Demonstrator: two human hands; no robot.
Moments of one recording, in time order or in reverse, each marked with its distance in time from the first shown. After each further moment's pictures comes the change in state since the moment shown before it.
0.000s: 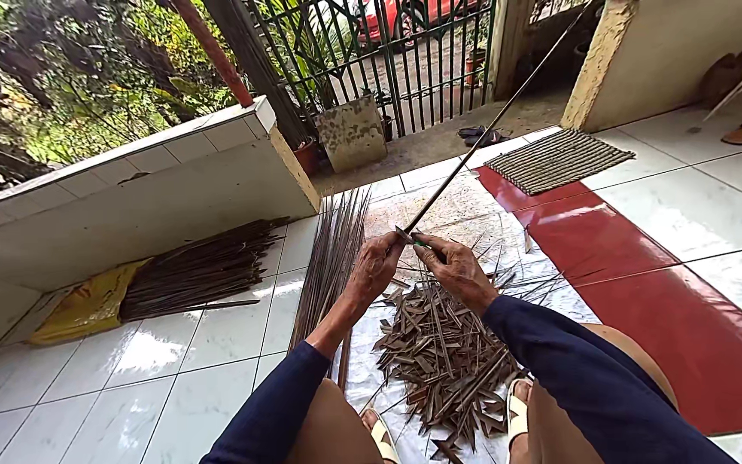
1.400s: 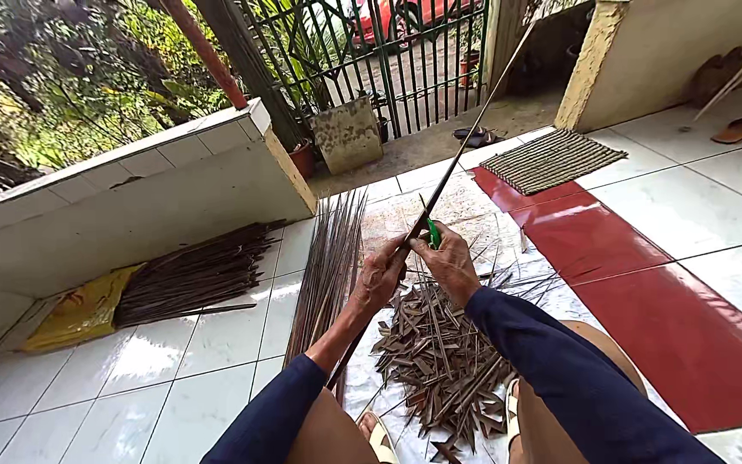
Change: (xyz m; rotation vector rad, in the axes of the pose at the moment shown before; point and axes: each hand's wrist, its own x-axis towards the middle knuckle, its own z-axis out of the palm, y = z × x) left_hand -0.015 0.011 0.012 -0.443 -0.090 -0.124; right_hand 0.018 -0.007 0.011 0.160 0.191 0.071
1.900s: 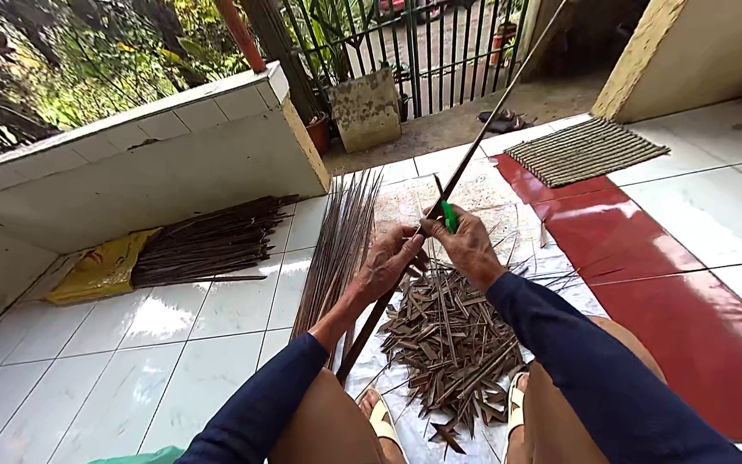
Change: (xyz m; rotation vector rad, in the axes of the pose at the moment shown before) left_hand -0.014 -0.008 -0.020 -0.224 -0.088 -0.078; right_hand 0.002 0.002 0.007 0.096 -0.140 -0.102
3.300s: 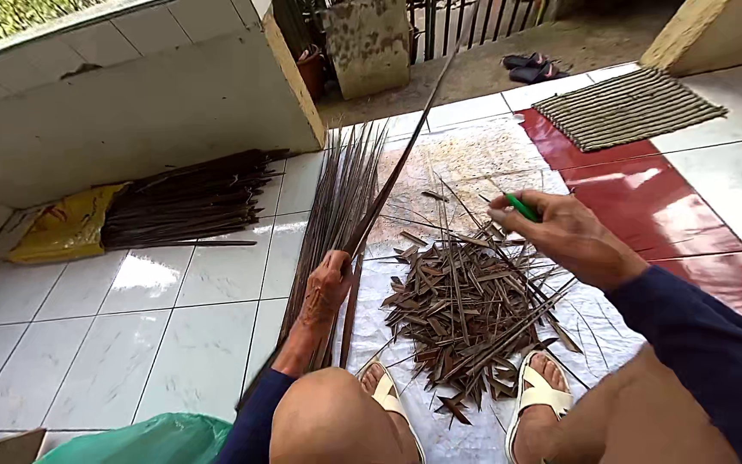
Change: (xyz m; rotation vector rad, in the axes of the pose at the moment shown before) left_hand -0.095 -0.165 -0.111 1.002 0.442 0.127; right_hand 0.006 0.026 -0.040 -0.392 -0.224 0.164
